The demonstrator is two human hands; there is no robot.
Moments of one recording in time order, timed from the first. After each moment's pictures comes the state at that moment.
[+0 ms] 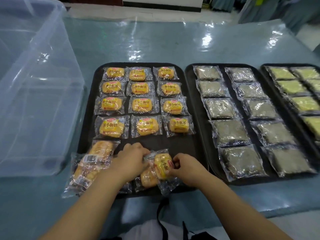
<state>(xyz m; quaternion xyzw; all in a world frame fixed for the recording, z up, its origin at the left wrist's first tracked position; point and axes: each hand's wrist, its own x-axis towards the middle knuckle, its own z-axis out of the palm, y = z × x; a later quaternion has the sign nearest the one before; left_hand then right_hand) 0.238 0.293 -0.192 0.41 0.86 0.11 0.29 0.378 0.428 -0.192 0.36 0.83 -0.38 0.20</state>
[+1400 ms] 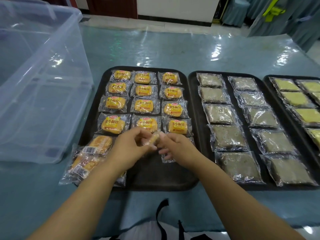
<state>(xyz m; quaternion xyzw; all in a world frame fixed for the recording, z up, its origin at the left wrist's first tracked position) 0.261 0.298 -0.150 0.25 0.81 0.46 0.26 0.357 0.437 -0.154 0.25 0.76 -0.60 0.05</state>
